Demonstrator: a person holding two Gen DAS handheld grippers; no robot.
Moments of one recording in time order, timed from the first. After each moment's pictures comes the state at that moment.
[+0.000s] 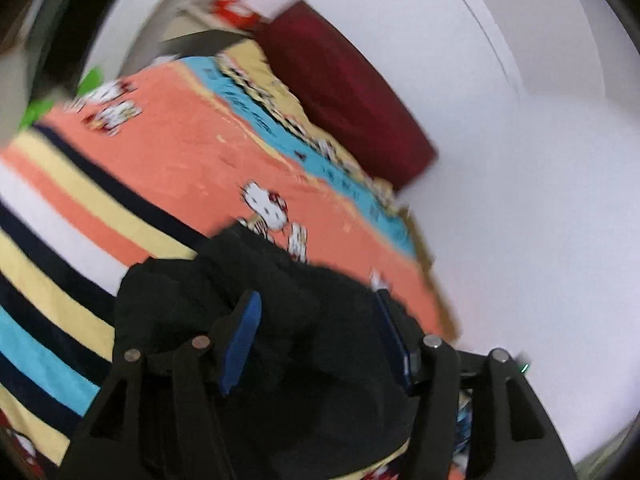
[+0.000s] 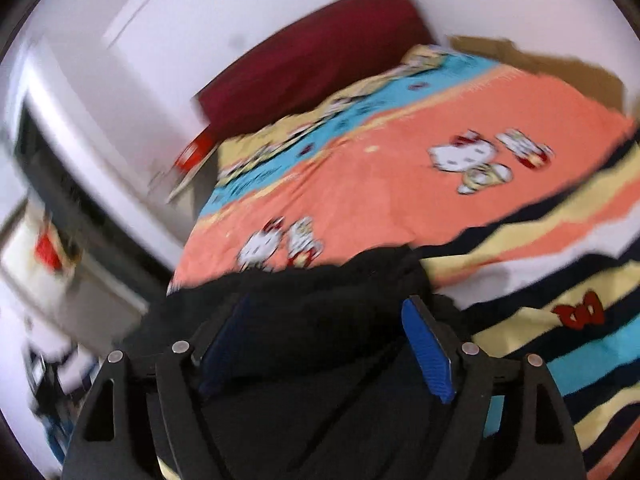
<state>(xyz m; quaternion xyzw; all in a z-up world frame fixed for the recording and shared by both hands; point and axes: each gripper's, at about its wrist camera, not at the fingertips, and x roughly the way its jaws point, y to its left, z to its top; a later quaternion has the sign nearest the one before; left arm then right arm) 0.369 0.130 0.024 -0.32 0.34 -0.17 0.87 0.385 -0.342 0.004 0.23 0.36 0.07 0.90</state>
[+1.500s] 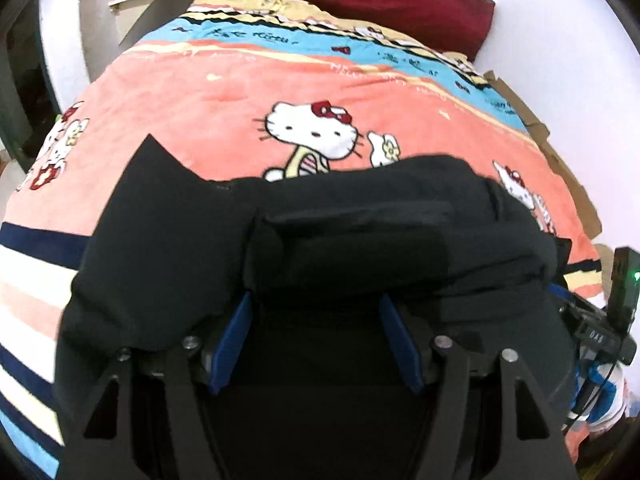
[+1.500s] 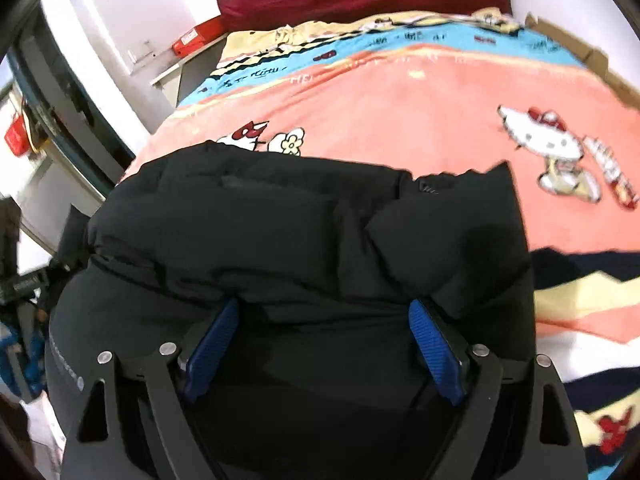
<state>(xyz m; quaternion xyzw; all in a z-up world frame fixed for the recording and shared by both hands) 0.555 0.032 -0.100 -0.08 0.50 -0.09 0.86 0.537 -0.296 -0.113 0.10 0.48 0.11 0.86</state>
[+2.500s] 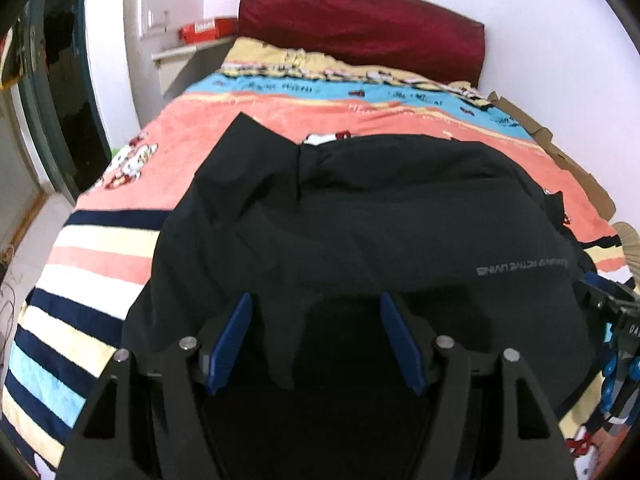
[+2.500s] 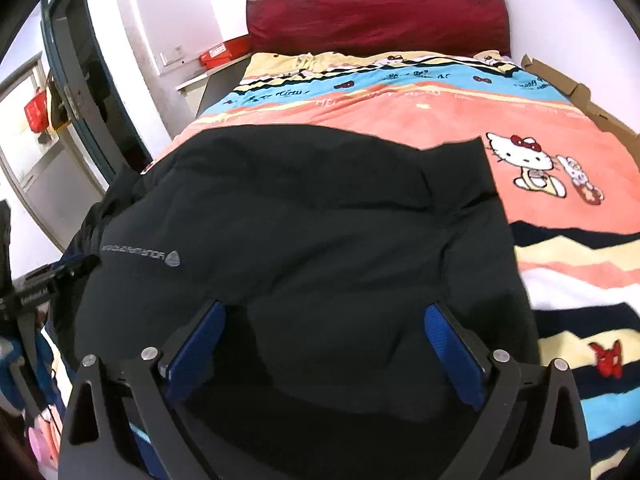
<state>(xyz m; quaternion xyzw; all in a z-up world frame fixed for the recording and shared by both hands) 0.409 0.032 -0.078 -0.03 0.40 -0.03 0.92 0.427 -0.263 -0.082 0.06 0.42 0.10 0.90</state>
